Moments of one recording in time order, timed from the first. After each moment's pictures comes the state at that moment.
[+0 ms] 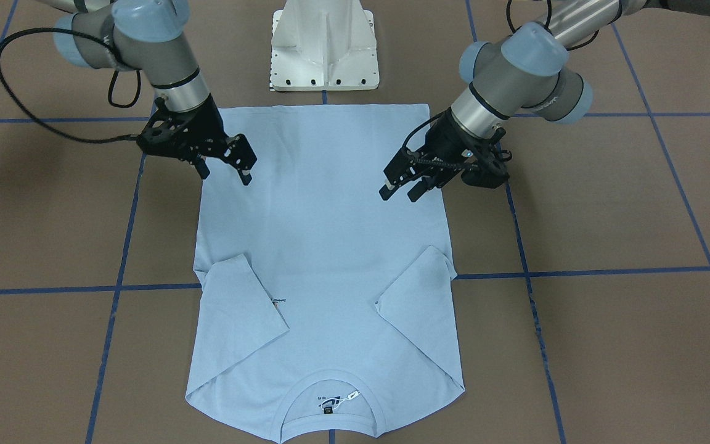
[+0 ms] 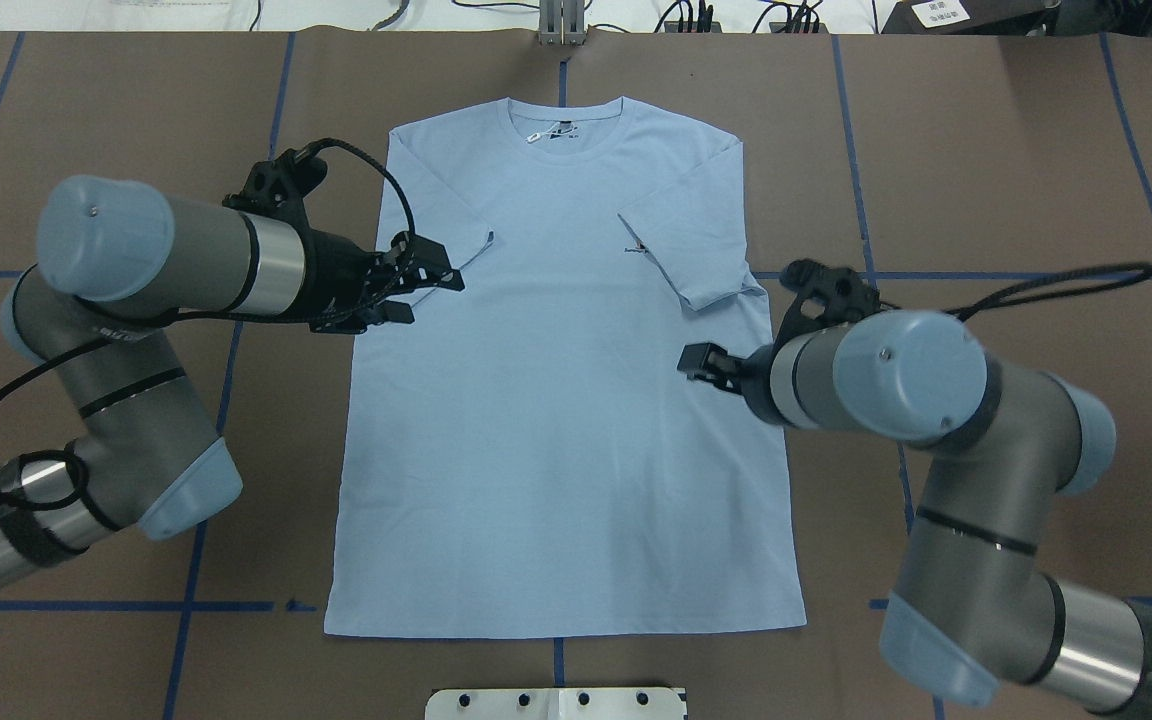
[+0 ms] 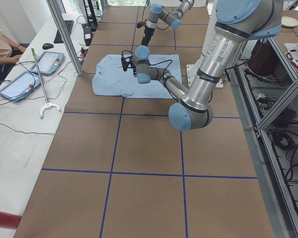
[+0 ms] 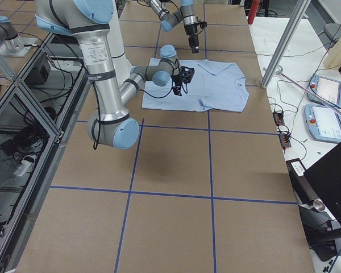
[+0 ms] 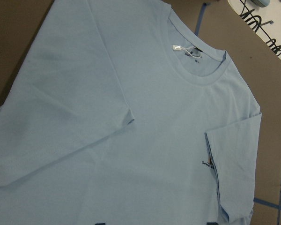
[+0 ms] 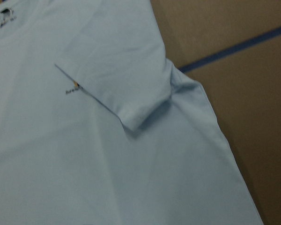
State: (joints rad) left arm -0.66 -1.98 -1.75 -2.37 -1.95 -1.67; right arm 0.43 -1.27 1.98 -1.34 1.64 1.69
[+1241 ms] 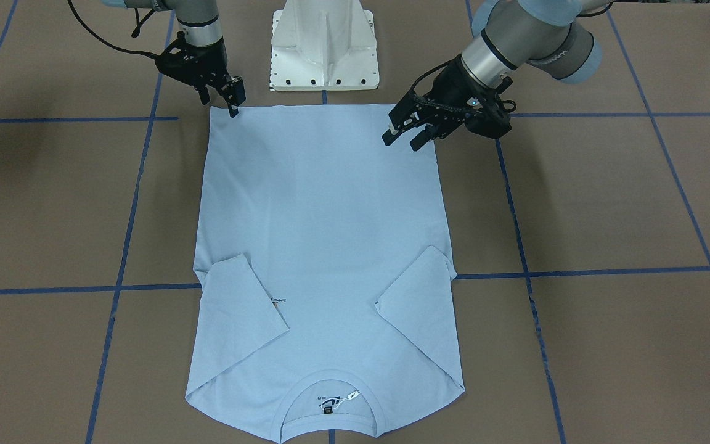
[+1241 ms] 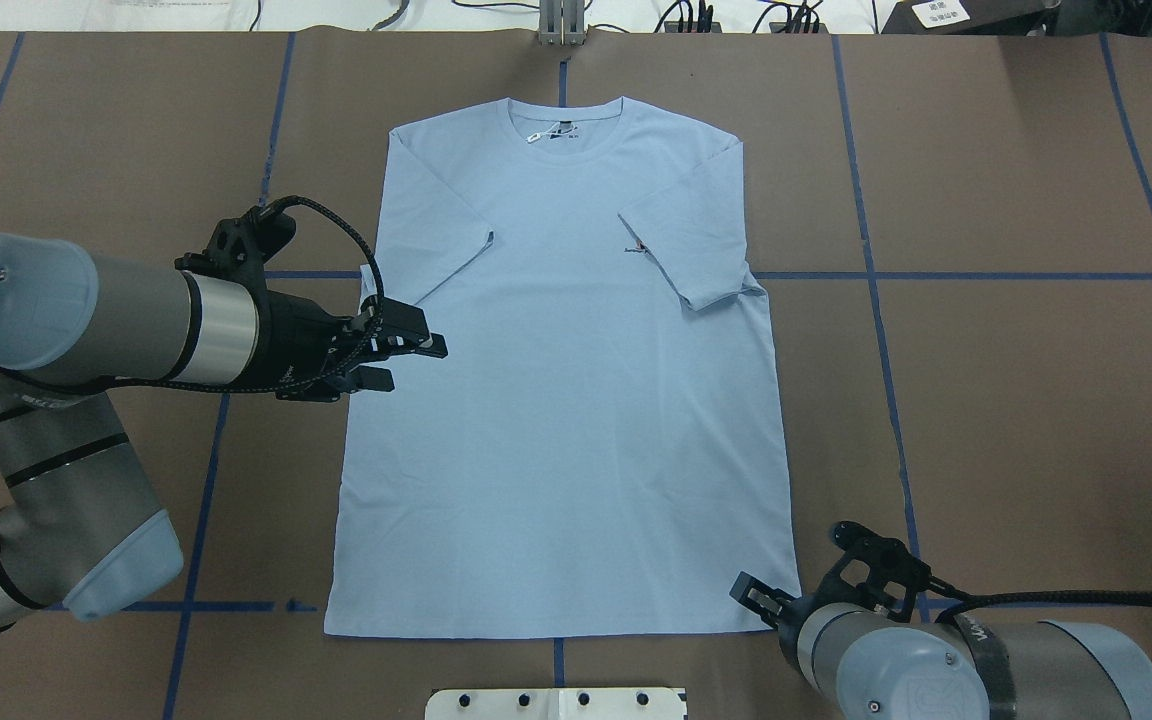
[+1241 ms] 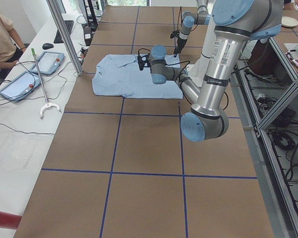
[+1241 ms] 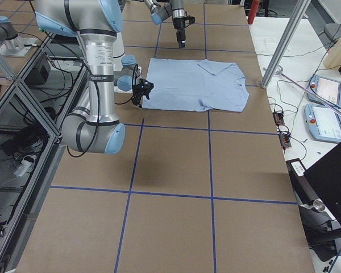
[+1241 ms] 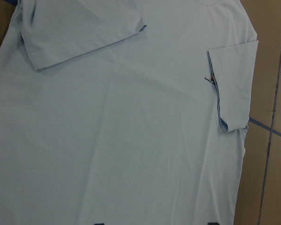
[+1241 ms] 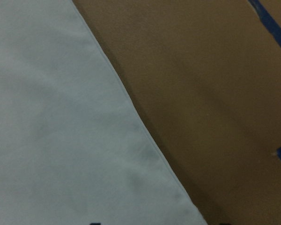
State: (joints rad) left arm -0.61 -1.89 -1.89 -2.34 -1.98 -1.71; right arm 0.04 -1.48 2.12 -1.48 1.42 2.11
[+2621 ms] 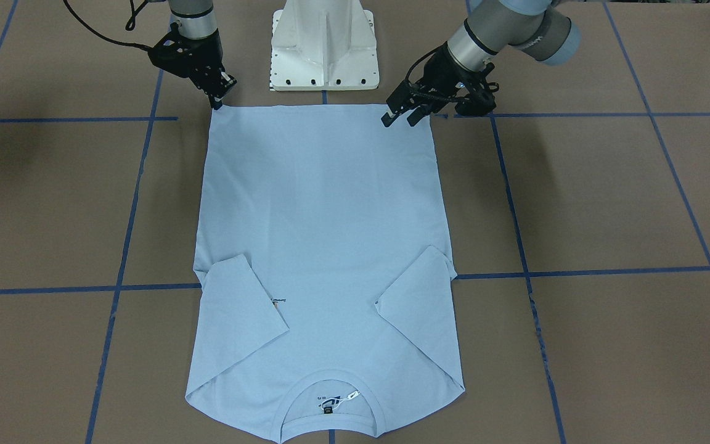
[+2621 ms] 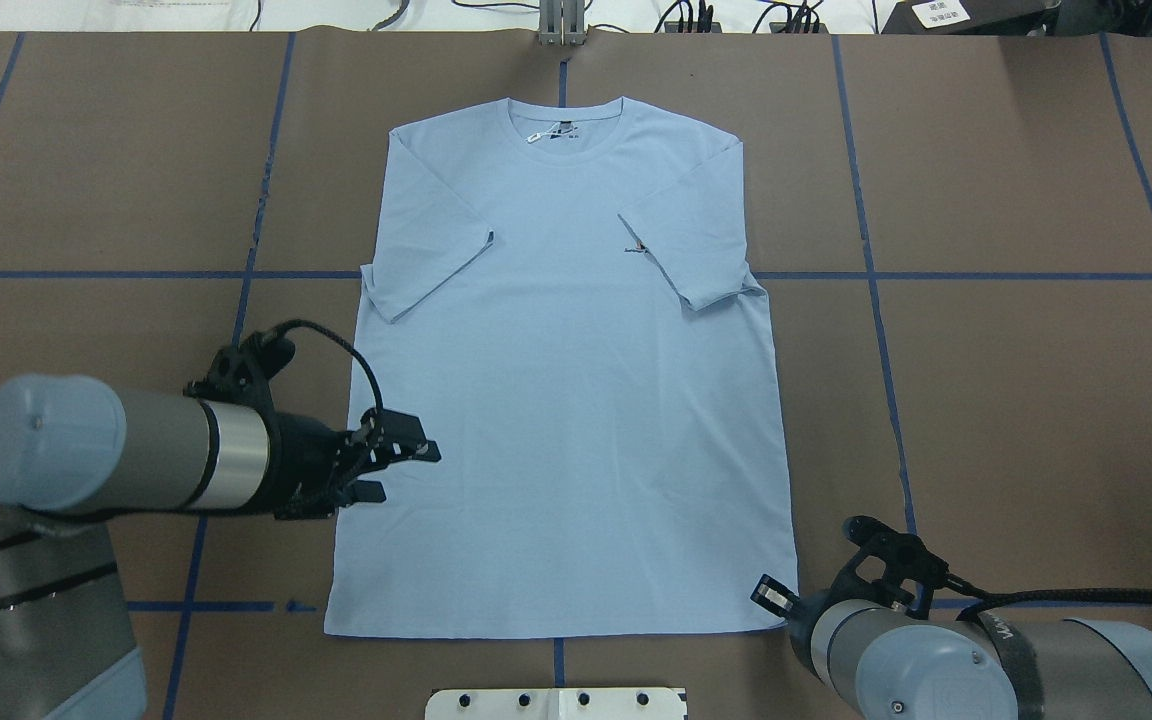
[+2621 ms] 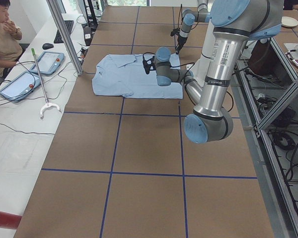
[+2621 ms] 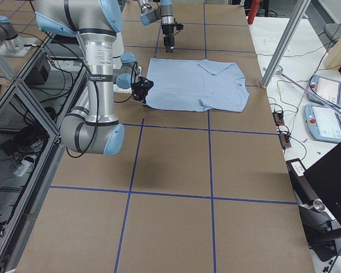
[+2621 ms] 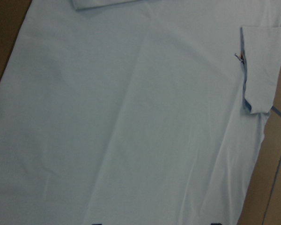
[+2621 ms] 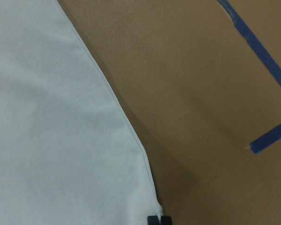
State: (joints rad) left arm -0.38 -1.75 -1.99 -2.29 -1.80 -1.90; right arm 0.05 -1.50 2.17 -1.50 1.42 2.12
